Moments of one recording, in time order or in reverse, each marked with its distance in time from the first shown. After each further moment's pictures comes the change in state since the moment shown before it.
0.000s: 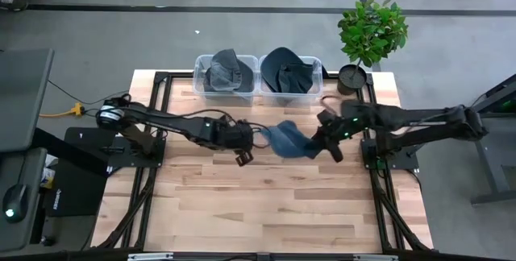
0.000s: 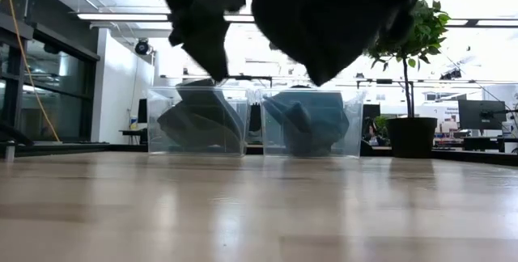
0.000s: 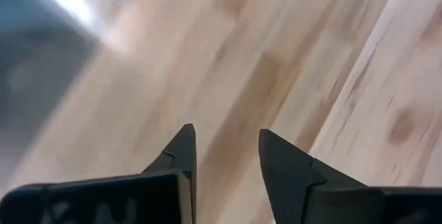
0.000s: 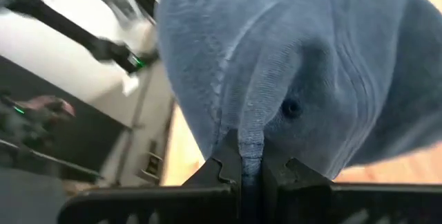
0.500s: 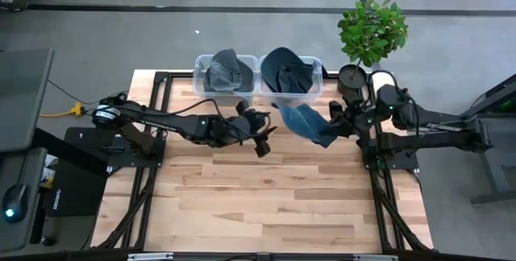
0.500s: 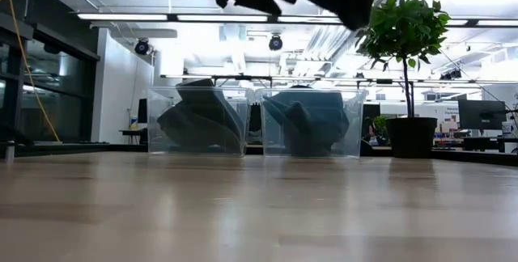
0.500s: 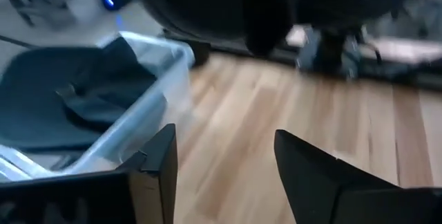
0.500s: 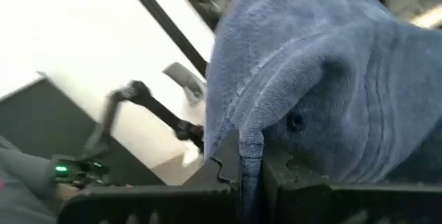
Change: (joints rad) left arm 0.003 -0.054 0.001 0.628 -0.165 0.378; right arm -0.107 -0.230 0.001 0.221 -0.141 0.195
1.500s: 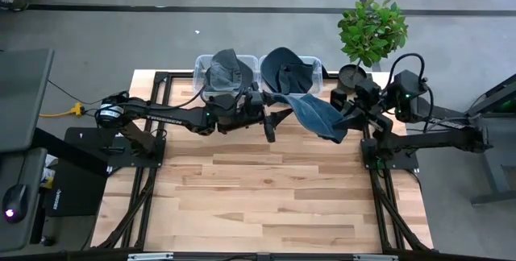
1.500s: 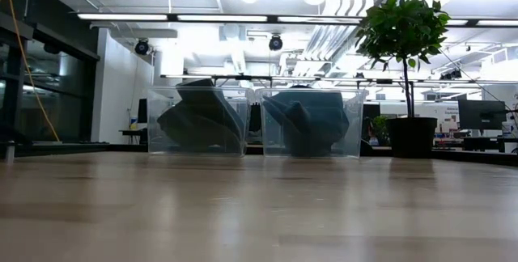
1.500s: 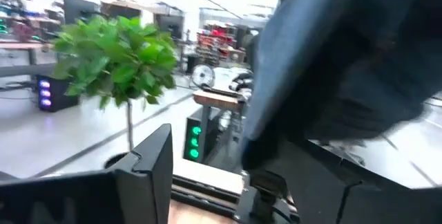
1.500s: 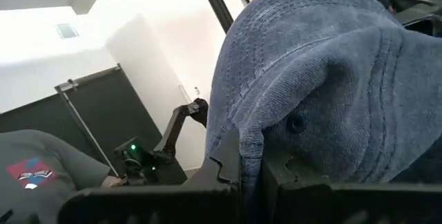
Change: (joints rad) left arm 0.100 0.031 0.000 0.624 0.266 0.057; right arm -0.060 0.080 0.176 0.188 -0.223 0.002
